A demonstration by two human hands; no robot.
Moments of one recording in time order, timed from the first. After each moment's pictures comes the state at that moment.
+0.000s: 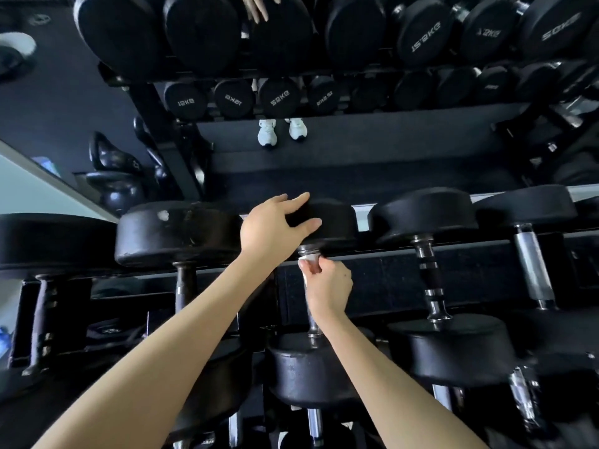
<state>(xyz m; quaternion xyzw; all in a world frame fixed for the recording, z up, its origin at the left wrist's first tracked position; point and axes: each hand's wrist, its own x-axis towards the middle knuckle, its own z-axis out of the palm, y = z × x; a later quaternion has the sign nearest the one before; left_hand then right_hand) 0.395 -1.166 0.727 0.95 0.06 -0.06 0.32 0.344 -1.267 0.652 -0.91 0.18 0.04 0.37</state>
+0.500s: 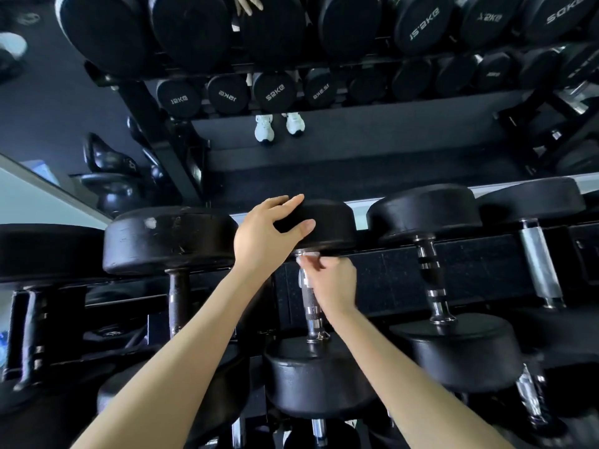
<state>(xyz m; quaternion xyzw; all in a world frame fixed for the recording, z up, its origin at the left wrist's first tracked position) 0.392 -1.166 0.719 0.91 0.06 -0.03 0.40 0.357 -1.285 0.652 -0.86 0.15 0.09 0.48</state>
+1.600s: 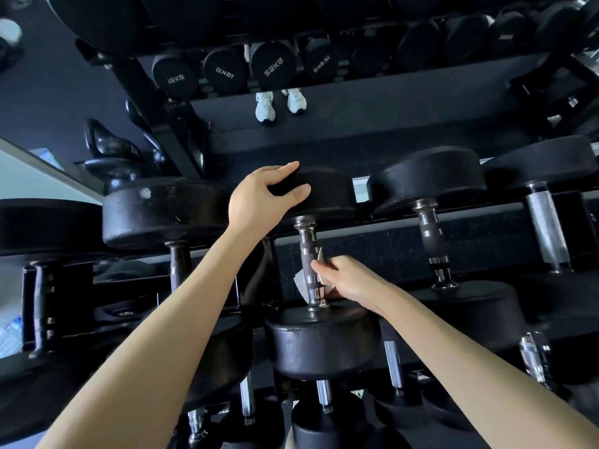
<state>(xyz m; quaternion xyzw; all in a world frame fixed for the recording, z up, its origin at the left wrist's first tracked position) 0.391 -1.168 0.731 0.89 0.08 -0.06 0.44 0.333 -1.333 0.660 -0.80 0.01 0.39 0.46</state>
